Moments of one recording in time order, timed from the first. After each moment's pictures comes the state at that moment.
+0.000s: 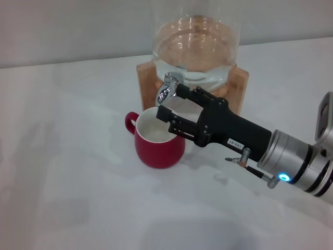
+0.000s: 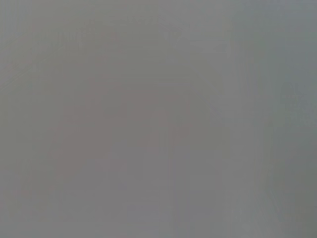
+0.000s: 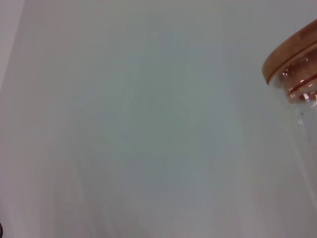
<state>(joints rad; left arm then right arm) -0.27 -2.08 1.78 0.24 -0.35 1.27 0.07 0.39 2.01 -2.22 -0.45 0.05 -1.31 0.70</state>
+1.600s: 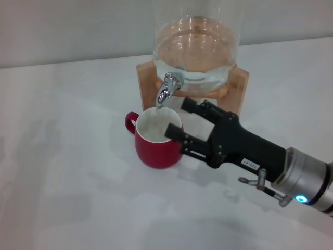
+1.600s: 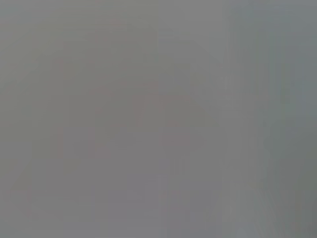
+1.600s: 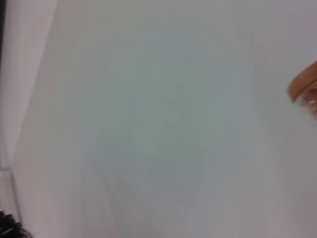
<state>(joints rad) -0.30 -2.08 1.78 0.21 -0.35 1.27 0.08 0.32 2.01 -2.21 -0.45 -0.02 -1.45 0.70</state>
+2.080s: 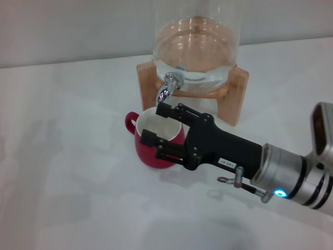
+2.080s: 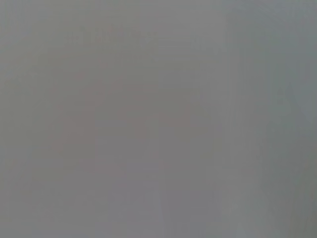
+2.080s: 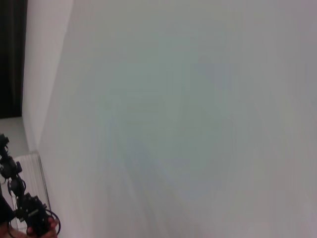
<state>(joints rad) -0.30 -2.08 1.78 0.21 -0.35 1.27 0.07 0.38 2.01 -2.25 -0.49 -0.04 -1.36 0.73</state>
